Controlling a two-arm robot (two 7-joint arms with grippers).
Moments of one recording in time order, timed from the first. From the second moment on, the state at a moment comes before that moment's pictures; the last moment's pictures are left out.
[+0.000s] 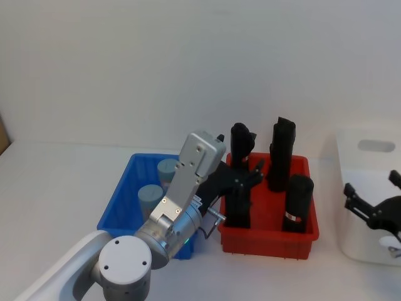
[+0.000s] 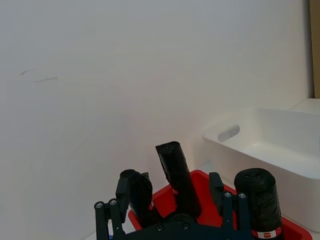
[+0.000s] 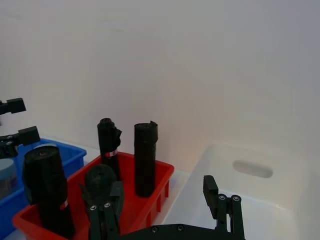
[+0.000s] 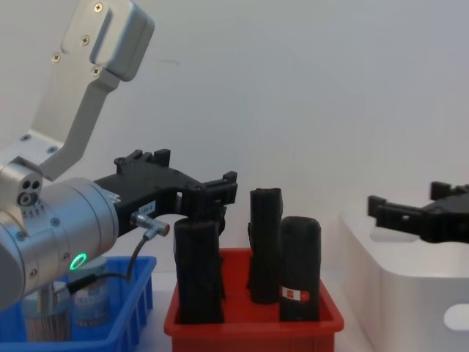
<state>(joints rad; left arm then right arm) -0.24 0.38 0.45 -1.63 -0.20 0.01 -0.01 0.06 0.31 -0.24 -1.68 0.26 0.06 0.17</state>
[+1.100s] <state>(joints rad) -0.24 0.38 0.45 -1.63 -0.20 0.01 -0.01 0.45 0.17 -0.31 -1.21 0.04 0.17 0.67</state>
